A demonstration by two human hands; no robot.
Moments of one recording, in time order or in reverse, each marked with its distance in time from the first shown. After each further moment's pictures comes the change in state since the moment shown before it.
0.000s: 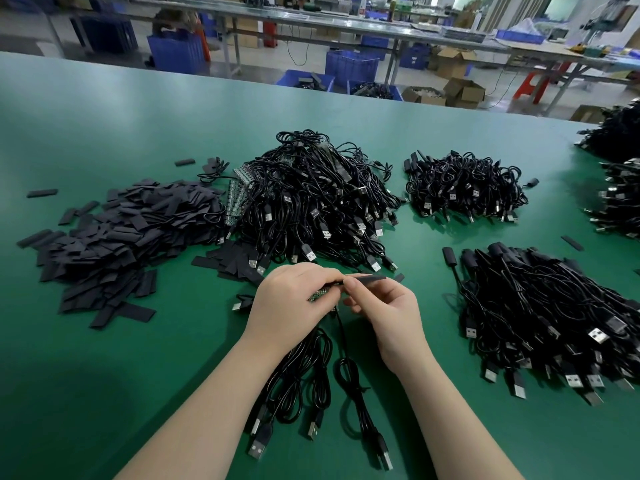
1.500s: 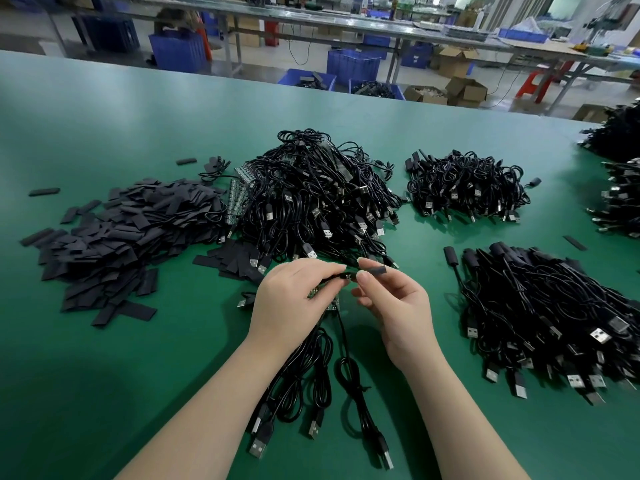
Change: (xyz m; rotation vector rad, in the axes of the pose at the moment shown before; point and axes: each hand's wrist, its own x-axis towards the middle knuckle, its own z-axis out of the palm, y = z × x) left_hand -0.003 -0.001 0.006 -0.039 0.165 -0.007; right_hand -0.001 -0.008 -0.003 0.130 0.034 -0.014
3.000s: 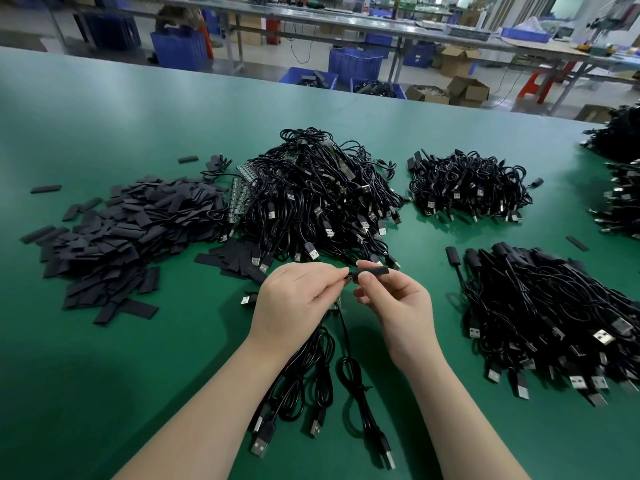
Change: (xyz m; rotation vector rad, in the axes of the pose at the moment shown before) left_hand -0.002 -0.003 0.001 0.014 0.053 0.129; right_hand 0.001 0.005 -0.001 -0.076 -0.027 -0.080
